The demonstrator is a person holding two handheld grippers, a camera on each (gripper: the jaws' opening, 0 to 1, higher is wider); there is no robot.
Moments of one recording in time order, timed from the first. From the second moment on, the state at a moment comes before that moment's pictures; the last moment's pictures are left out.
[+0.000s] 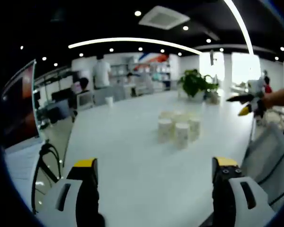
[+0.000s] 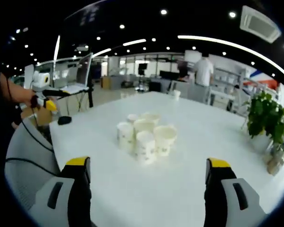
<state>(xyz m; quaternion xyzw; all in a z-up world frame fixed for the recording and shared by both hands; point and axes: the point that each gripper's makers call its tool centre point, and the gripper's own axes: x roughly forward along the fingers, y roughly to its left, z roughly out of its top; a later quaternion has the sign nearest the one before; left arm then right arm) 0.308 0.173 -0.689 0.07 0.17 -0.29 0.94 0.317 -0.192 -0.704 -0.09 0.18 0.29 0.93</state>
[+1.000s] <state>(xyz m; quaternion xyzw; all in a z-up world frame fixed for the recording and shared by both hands) 0.310 0.176 -0.694 0.07 0.17 -0.28 0.94 0.318 -0.192 -0.709 -0.09 0.19 0.29 0.94</state>
